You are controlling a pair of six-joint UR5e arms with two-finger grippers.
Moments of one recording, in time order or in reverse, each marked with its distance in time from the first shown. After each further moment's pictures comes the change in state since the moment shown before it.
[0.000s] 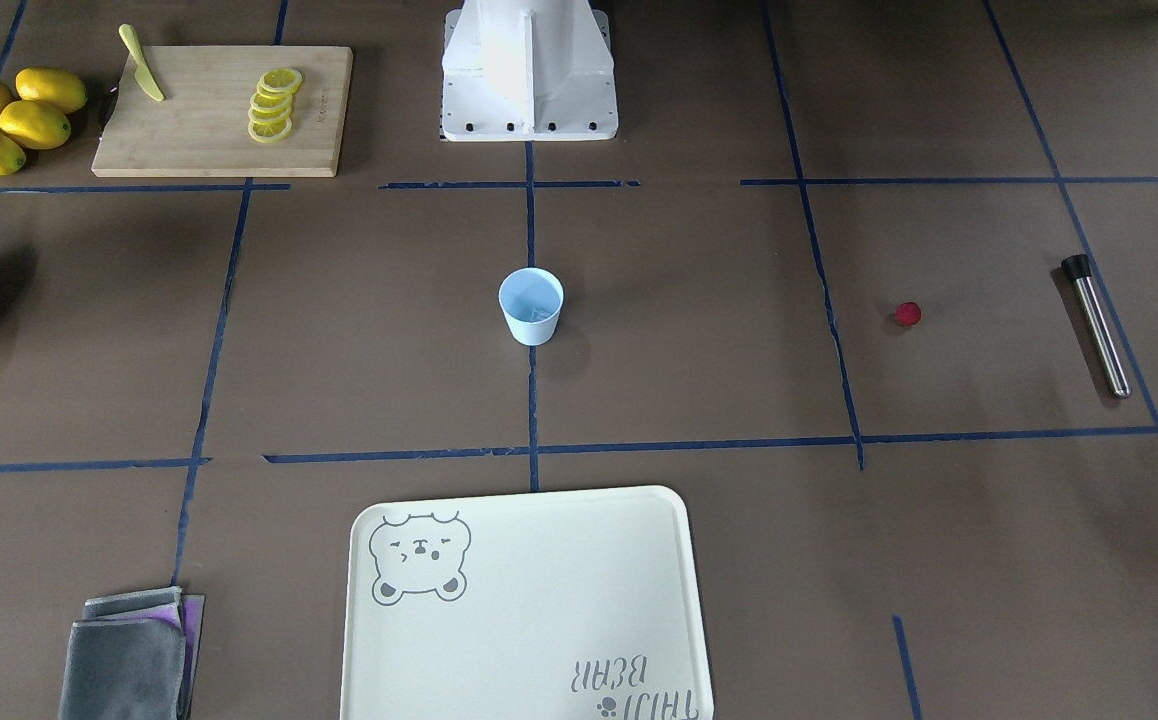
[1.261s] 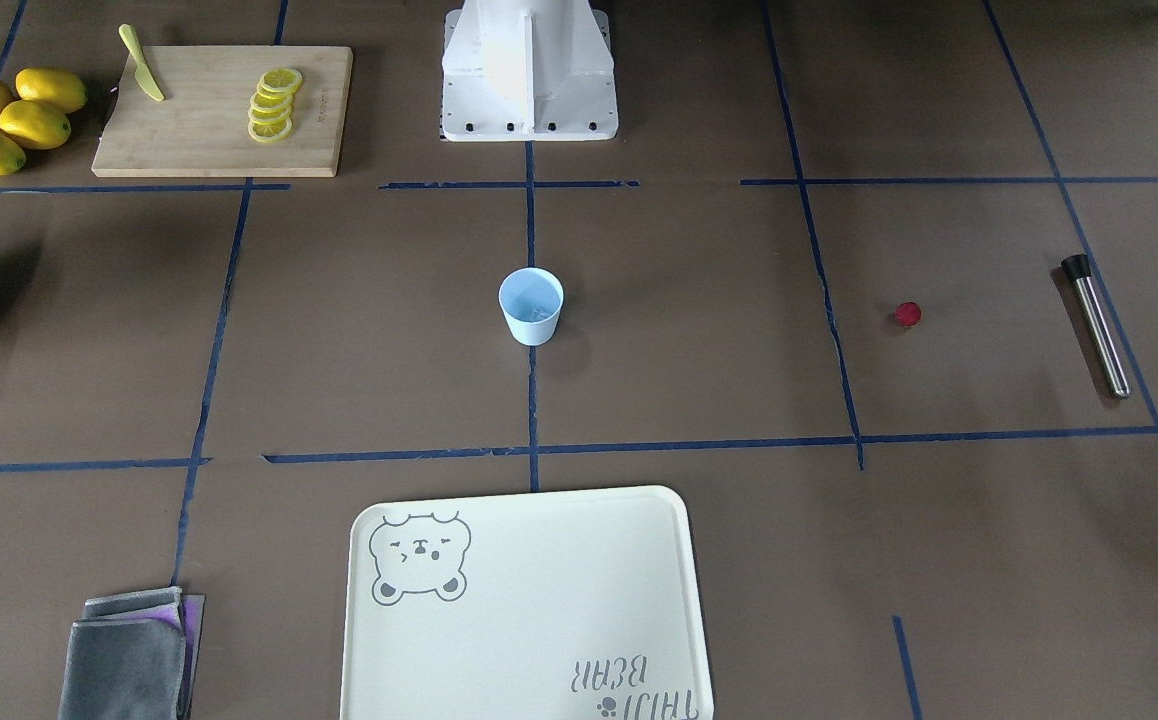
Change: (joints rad) left arm 0.000 0.000 0.000 0.000 -0.018 0.003; right arm -0.069 0.006 -0.004 0.016 -0.041 0.021
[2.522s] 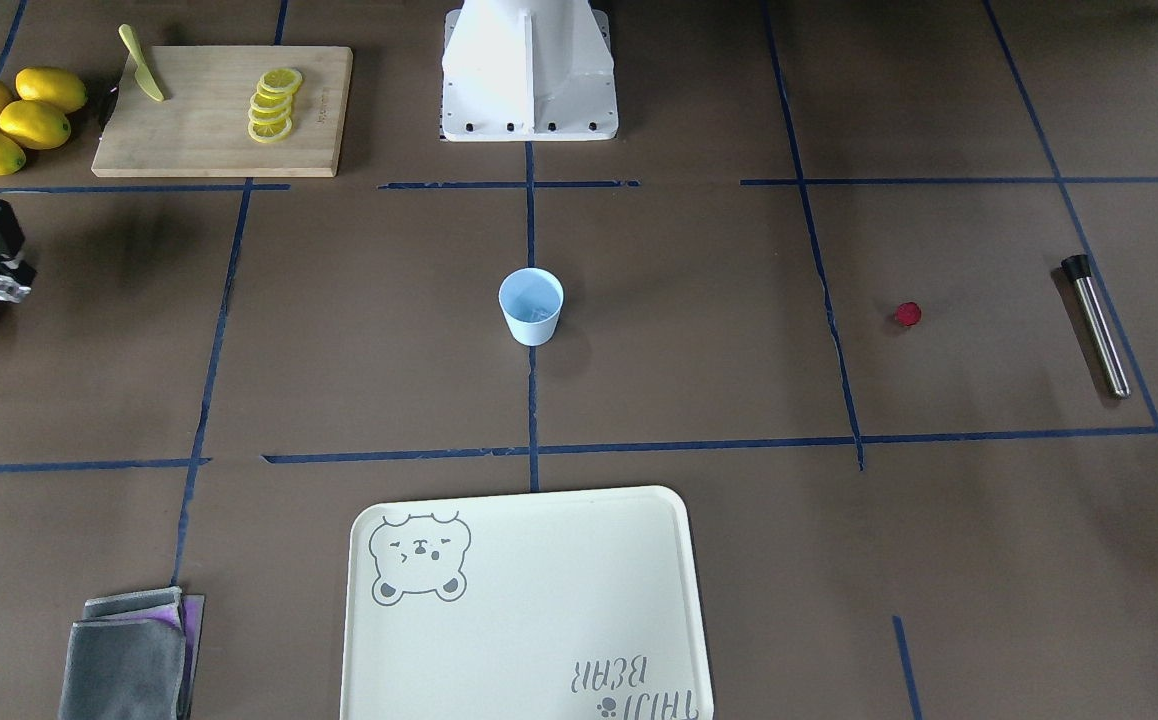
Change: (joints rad) left arm 0.000 0.000 -0.003 0.000 0.000 0.000; right arm -0.179 0.136 0.297 -0.048 0.000 0.619
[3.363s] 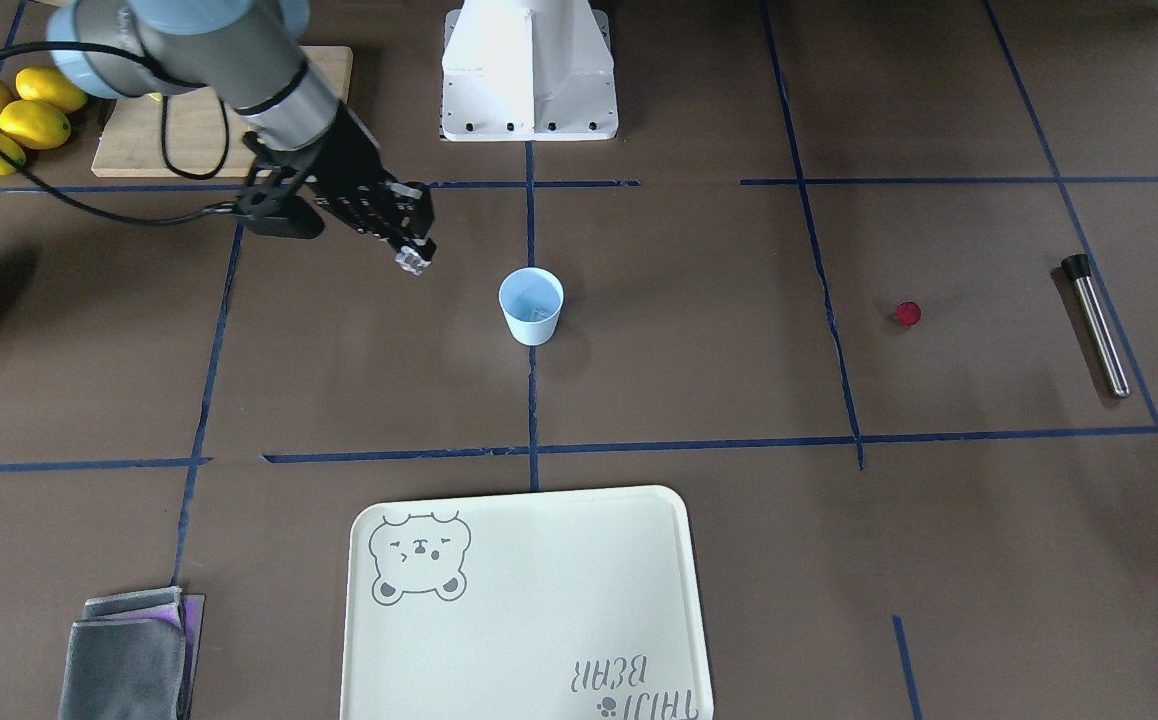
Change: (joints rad) left arm 0.000 0.000 0.008 0.002 0.000 0.003; right arm -0.450 0.620 -0.091 -0.199 -0.294 0.728
